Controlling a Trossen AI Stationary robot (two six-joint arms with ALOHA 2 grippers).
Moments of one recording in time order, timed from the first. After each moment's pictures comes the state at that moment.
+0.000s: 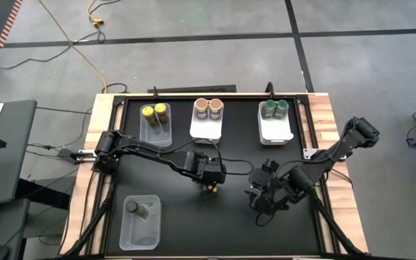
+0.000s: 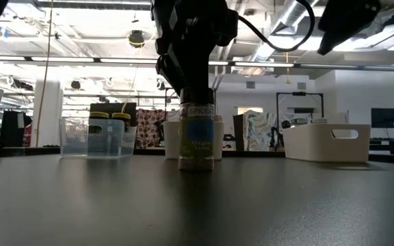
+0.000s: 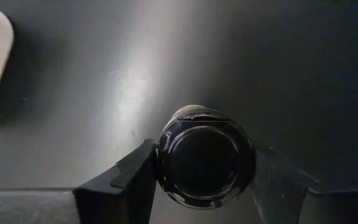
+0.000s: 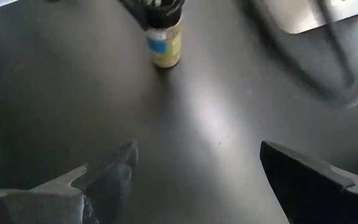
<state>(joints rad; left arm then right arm) -0.19 2.00 1.72 -0.93 -0.16 -0.46 0.61 1.47 1.21 -0.92 0.55 0.95</state>
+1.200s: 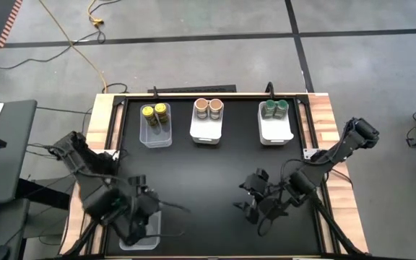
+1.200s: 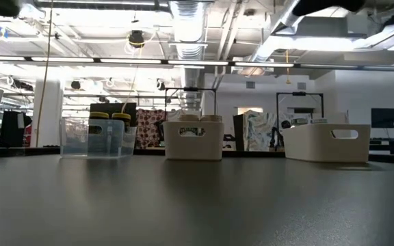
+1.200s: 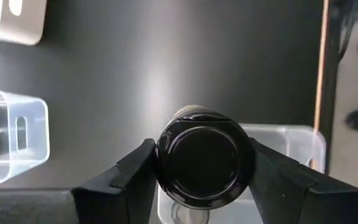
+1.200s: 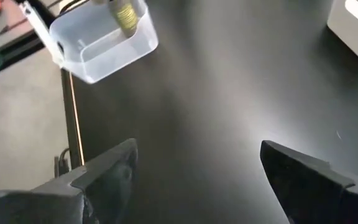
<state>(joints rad) -0.82 1.65 1.82 -1.54 -0.37 -0.85 0.63 1.48 1.21 -0.57 0.55 0.92</state>
